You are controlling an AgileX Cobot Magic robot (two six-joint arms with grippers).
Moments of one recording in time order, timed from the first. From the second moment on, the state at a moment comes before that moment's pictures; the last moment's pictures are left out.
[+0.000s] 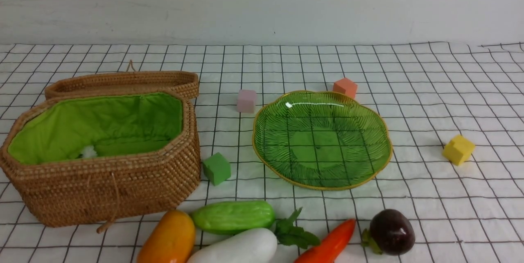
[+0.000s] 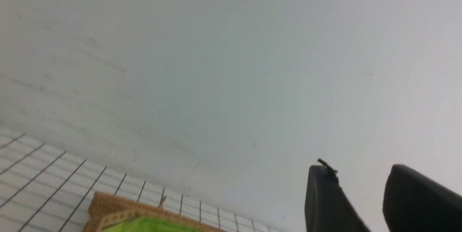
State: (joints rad) right arm -0.11 -0.01 0.01 -0.19 0.39 0.27; left arm 0.01 0.05 -0.29 -0.21 0.02 -0.22
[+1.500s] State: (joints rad) right arm -0.11 -0.01 0.01 -0.19 0.39 0.25; left arm -0.45 1.63 -0.95 0.04 0.77 -0.29
